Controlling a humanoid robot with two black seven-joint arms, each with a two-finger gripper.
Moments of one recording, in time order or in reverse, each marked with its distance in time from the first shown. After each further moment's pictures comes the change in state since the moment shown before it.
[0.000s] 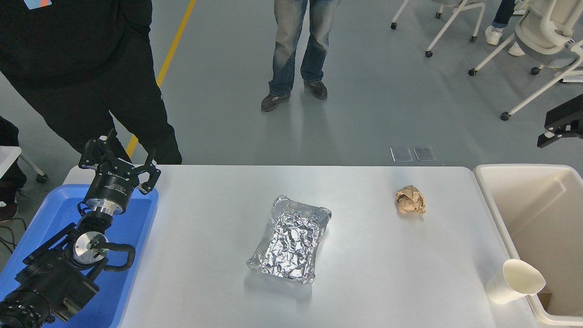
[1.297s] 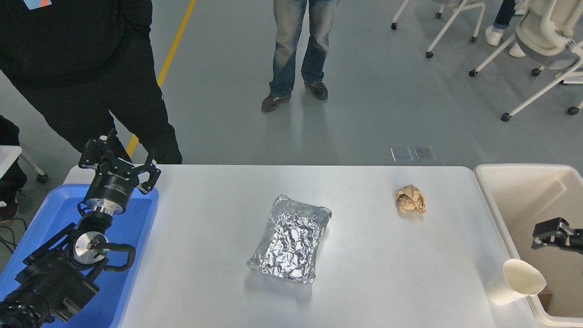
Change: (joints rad) left arm 0.000 0.000 0.000 0.000 0.000 0.001 0.000; right arm -0.744 -0.122 0.215 -0.078 -0.006 -0.515 -0.004
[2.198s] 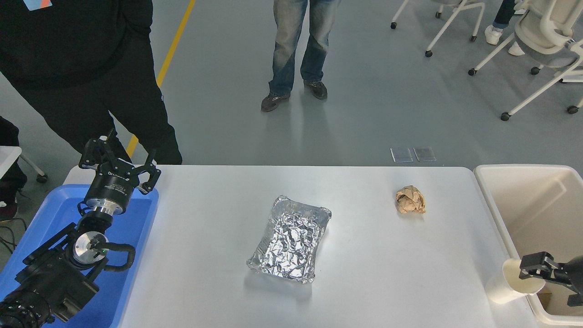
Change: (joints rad) left arm 0.000 0.000 0.000 0.000 0.000 0.000 0.000; right arm -0.196 -0.009 0.151 -0.015 -0.005 -0.117 0.001
